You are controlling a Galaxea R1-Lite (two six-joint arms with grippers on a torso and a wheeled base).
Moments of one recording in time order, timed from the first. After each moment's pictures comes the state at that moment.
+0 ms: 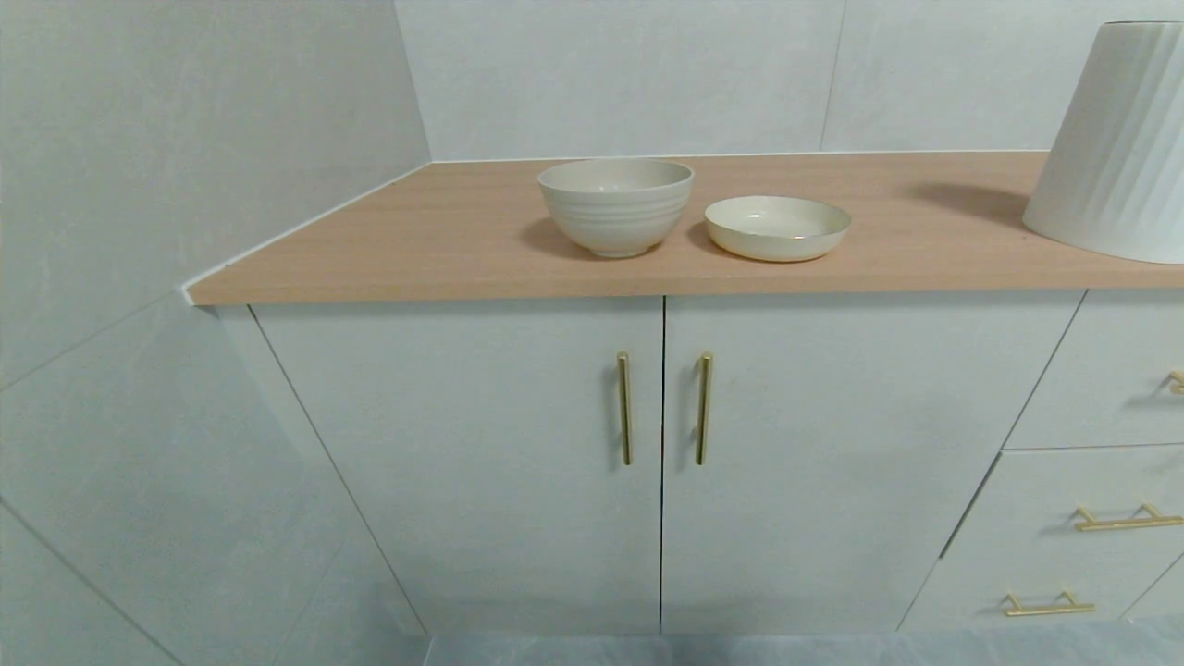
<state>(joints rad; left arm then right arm) 0.00 0.00 0.00 0.00 -0.01 0.01 0.02 0.37 -0.26 0.06 0.34 0.04</state>
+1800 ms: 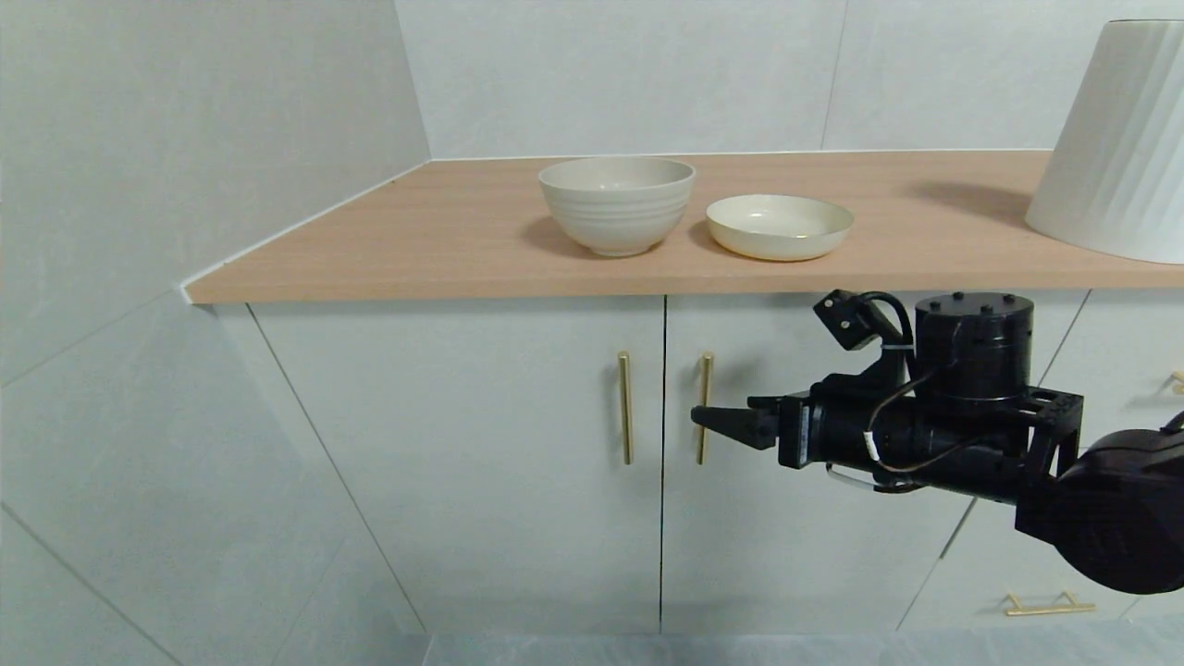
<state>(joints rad) 0.00 0.00 0.00 0.00 -0.01 0.01 0.55 1.79 -0.80 -0.74 0.32 0.30</state>
